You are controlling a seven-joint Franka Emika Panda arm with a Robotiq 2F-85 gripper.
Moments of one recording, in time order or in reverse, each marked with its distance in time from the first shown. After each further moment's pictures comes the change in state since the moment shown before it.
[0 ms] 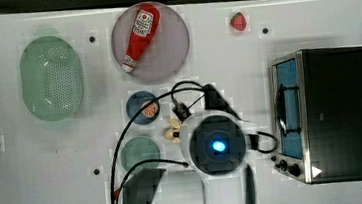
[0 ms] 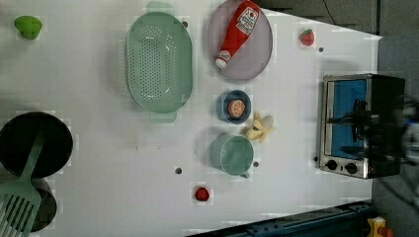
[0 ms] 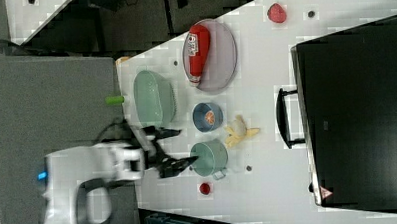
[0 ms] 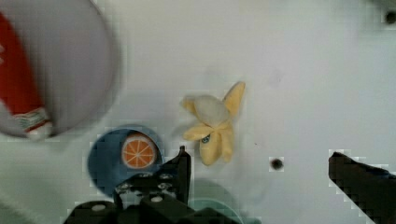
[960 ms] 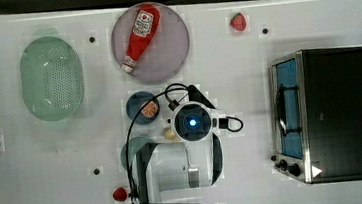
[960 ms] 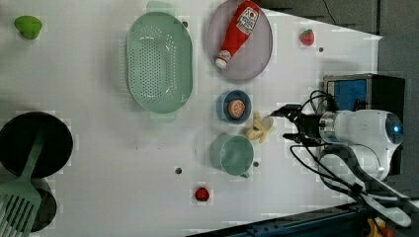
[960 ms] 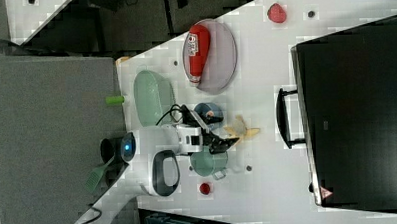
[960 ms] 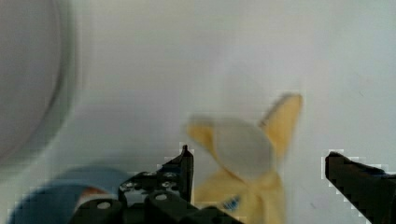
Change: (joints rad) arm 0.008 0.444 0.012 -0.061 -0.028 0.516 0.001
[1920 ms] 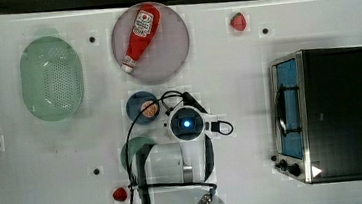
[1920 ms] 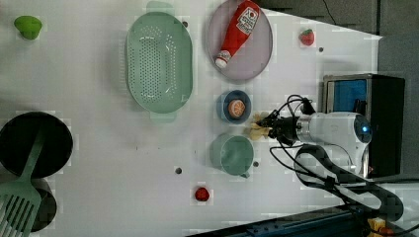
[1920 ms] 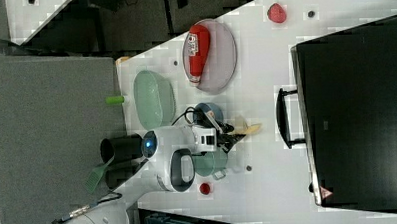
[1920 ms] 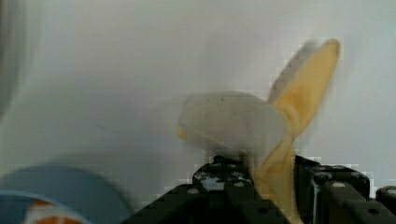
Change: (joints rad) arm 0.003 0.156 0.023 0.008 0.026 0.108 0.000
